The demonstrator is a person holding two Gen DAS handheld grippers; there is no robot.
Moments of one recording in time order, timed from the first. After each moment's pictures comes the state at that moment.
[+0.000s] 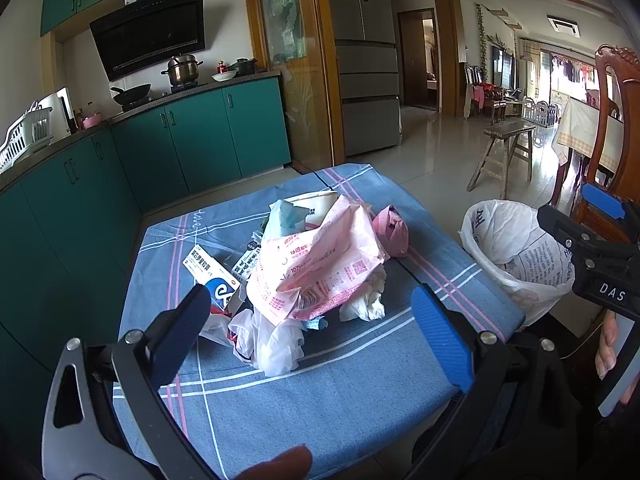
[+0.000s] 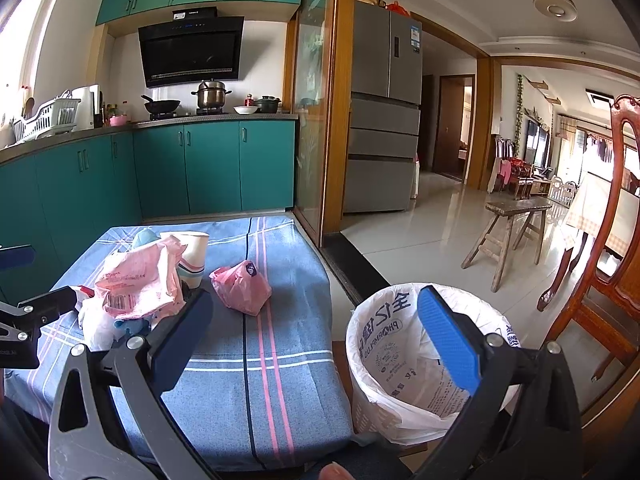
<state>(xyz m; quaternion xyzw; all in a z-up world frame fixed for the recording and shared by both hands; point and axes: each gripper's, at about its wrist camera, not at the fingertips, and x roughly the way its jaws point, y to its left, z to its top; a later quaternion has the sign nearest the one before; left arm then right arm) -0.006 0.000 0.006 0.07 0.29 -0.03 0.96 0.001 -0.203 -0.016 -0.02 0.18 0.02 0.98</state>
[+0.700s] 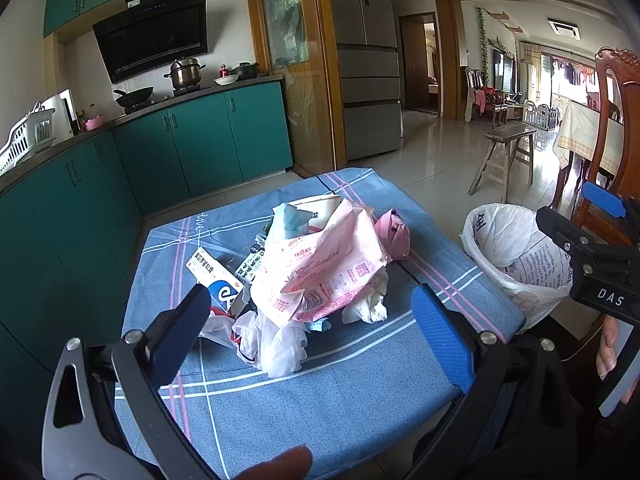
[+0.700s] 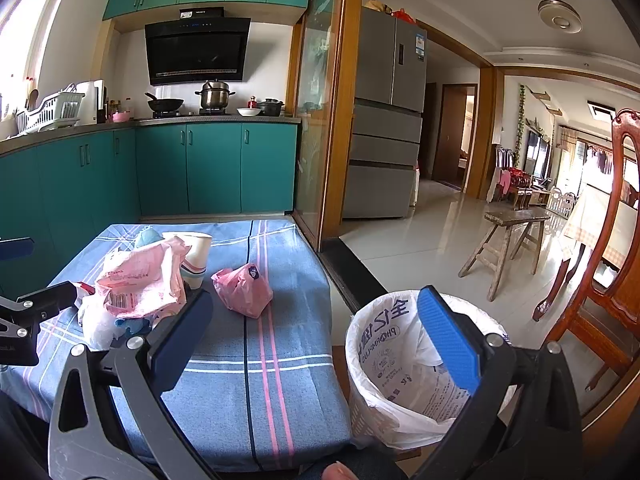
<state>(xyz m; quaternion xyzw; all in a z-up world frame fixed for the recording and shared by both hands) -0.011 0.000 0.007 0.07 0.28 -0.03 0.96 -0.003 -0.195 -0.011 -0.04 0.17 0.02 0.98</state>
